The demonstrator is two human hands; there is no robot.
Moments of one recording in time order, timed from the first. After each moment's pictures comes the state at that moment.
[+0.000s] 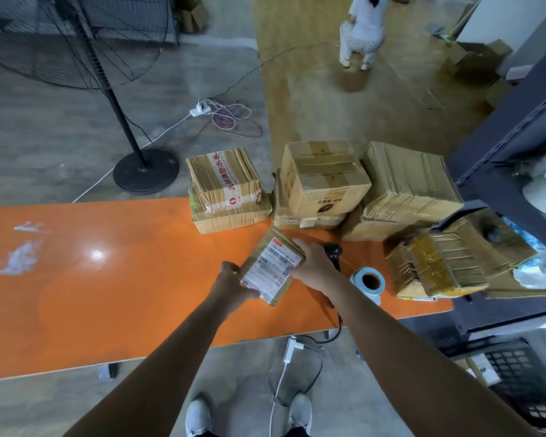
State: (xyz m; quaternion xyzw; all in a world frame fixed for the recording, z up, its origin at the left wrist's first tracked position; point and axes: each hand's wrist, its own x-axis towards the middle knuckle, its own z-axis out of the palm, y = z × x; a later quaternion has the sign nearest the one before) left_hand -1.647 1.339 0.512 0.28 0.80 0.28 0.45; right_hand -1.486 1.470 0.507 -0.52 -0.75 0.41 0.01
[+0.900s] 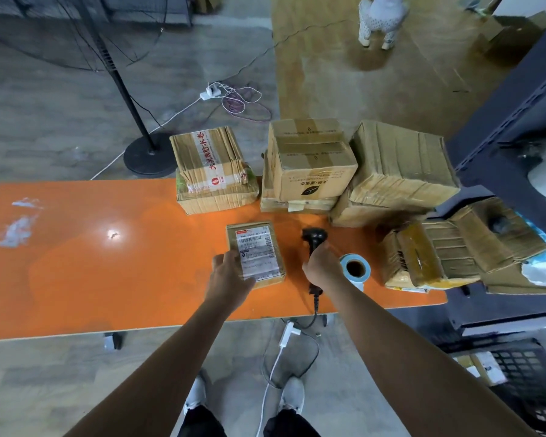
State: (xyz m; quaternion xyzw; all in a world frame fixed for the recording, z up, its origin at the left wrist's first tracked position) left_hand -1.575 1.337 0.523 0.34 0.85 0.25 0.32; right_hand -1.432 1.478 0.496 -0.65 -0.69 0.32 -0.09
